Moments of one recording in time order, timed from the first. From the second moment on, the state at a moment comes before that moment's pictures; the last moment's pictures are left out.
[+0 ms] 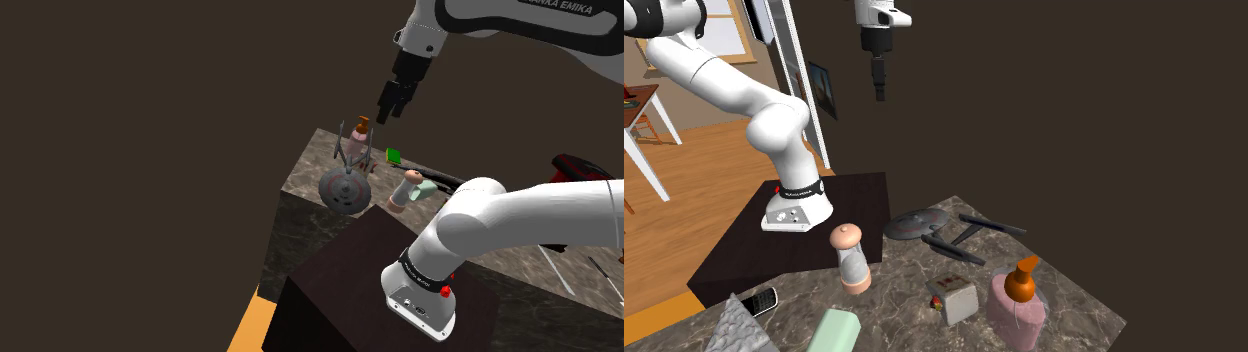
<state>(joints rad) -0.01 -0.83 -0.07 -2.43 -0.06 1.57 -0.09</state>
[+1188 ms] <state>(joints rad) -0.06 -0.65 -0.51 -2.58 -0.29 1.94 -0.61</state>
